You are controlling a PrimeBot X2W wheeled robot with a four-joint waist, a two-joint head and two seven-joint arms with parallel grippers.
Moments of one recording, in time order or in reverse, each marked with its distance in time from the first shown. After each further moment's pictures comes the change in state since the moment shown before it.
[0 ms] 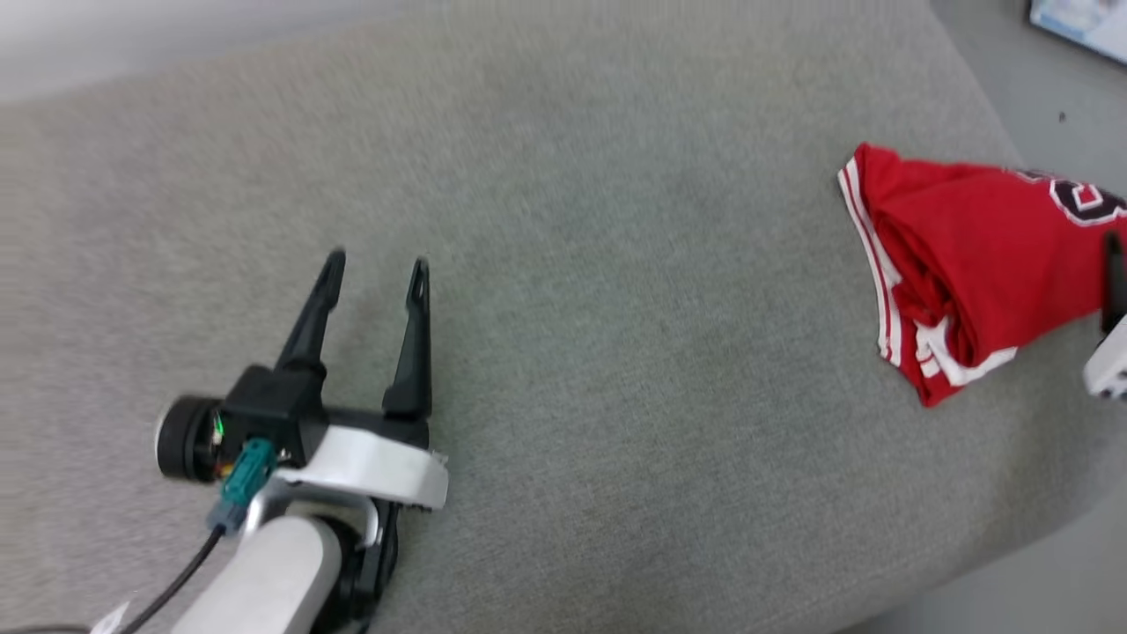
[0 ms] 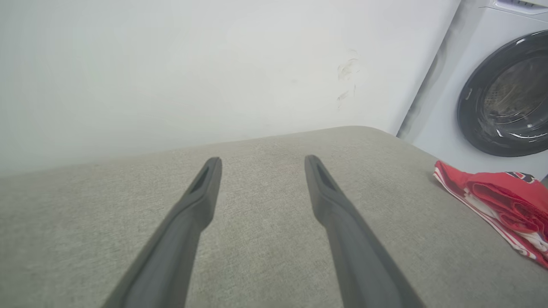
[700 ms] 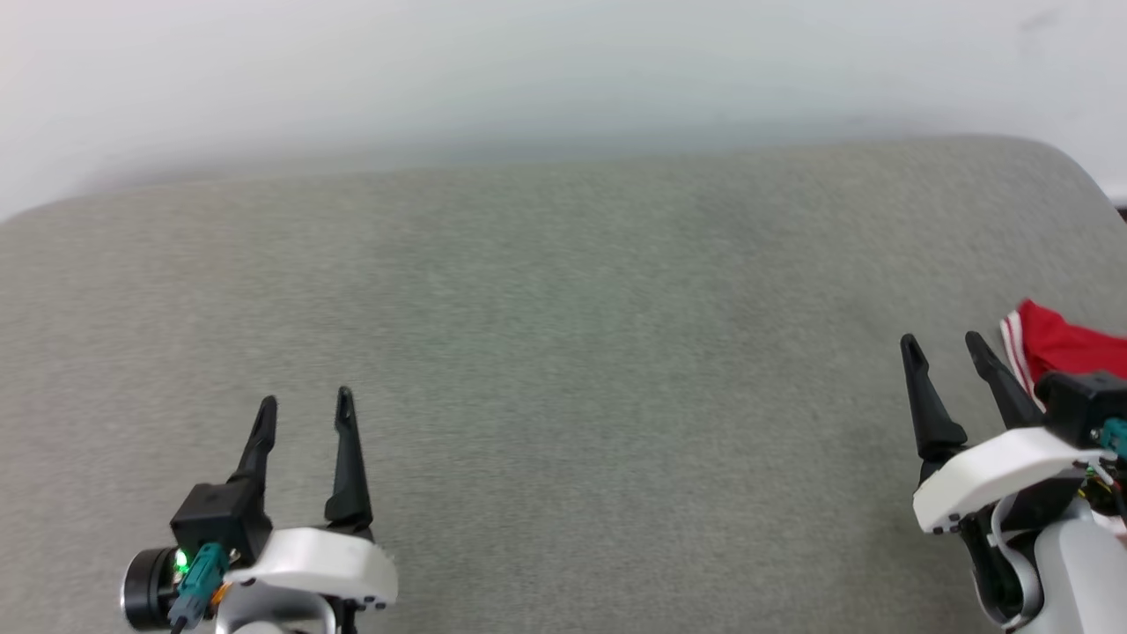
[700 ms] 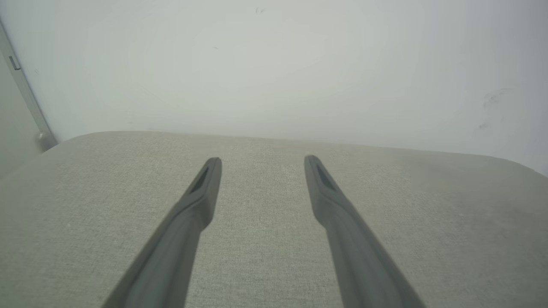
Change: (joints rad) left arm 0.260 -0.040 0.118 0.058 -0.077 0.054 -0.060; right arm 0.486 0.234 0.027 -0.671 0.007 0.000 0.092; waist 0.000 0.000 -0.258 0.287
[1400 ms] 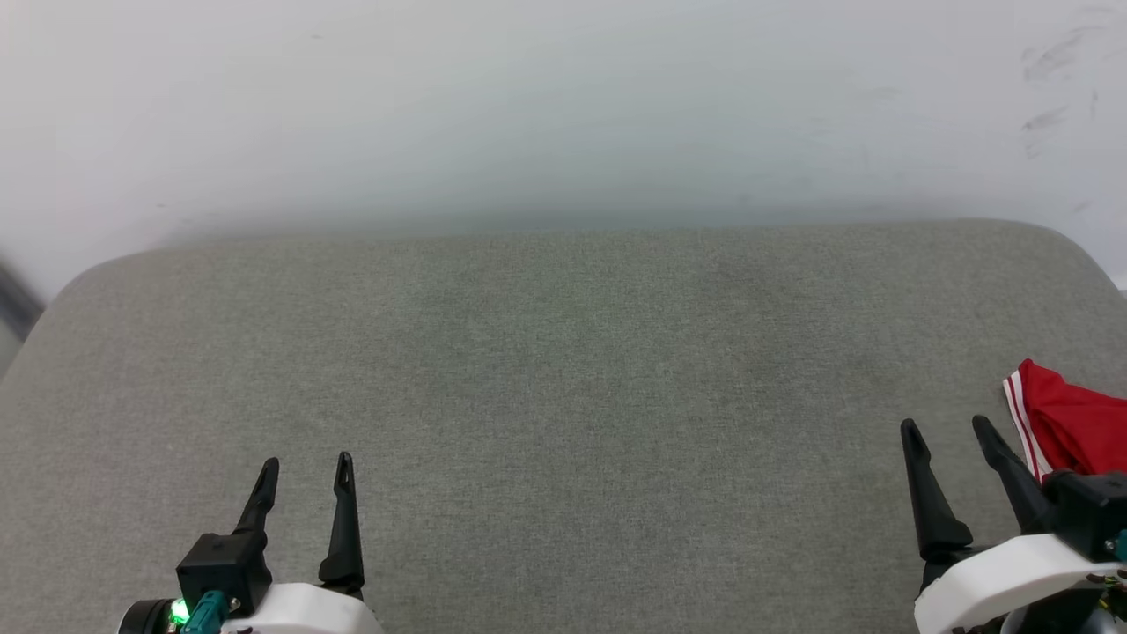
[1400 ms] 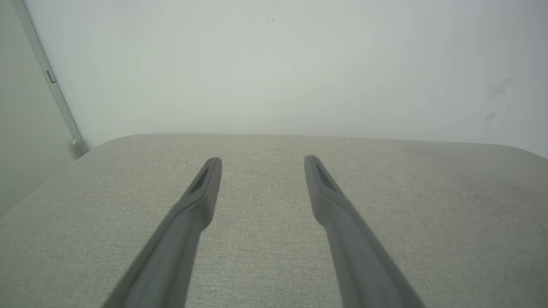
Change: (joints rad) left arm 0.101 0.047 -0.009 0.023 0.000 -0.027 0.005; right arm 0.350 0.132 -0.075 -0.520 -0.141 0.000 0.219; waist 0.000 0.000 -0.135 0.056
